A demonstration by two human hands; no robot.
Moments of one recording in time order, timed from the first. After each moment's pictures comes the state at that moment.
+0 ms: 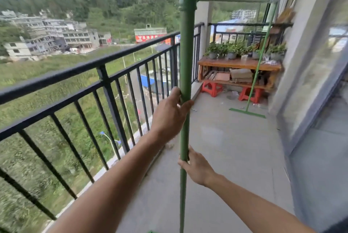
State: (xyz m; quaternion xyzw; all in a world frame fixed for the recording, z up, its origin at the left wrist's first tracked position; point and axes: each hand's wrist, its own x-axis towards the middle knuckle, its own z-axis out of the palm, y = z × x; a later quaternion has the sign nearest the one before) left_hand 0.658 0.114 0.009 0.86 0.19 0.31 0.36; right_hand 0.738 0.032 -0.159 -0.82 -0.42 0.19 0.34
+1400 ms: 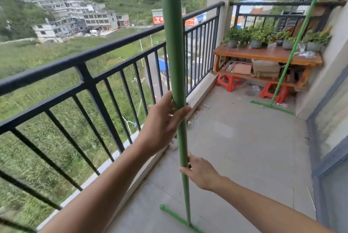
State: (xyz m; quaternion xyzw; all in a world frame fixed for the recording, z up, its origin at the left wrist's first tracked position) left_hand 0.845 0.226 -0.014 0.84 0.18 0.32 0.41; right_hand 0.957 0.141 -0.192 -0.80 -0.49 0.26 0.23
